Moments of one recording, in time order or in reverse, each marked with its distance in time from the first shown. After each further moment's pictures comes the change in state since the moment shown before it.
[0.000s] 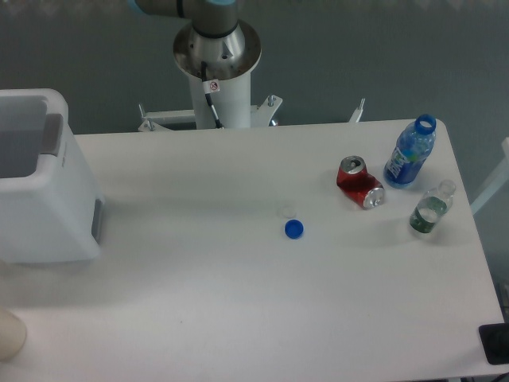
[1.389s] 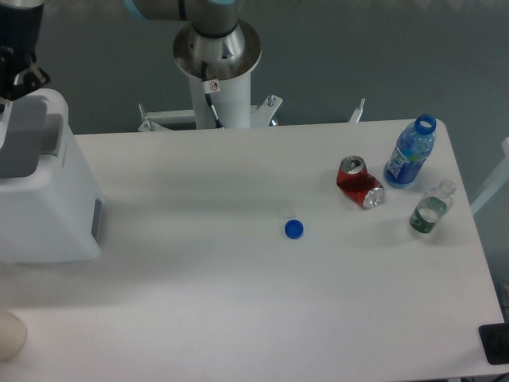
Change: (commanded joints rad) arm 0.091 0.023 -0.071 -0.120 0.037 0.118
